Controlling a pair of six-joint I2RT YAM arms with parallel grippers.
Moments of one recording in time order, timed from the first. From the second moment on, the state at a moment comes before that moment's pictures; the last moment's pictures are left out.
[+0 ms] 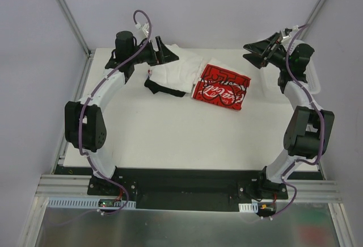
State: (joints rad) left arm -0.22 1.75 1.51 0.02 0.79 -0.63; right arm -0.16 1.74 1.29 0.55 -1.07 1.23
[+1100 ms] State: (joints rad) left arm -0.32 2.12 1.79 -0.49 1.05 -0.31; right arm -0.13 1.12 0.70 0.02 -0.70 0.84
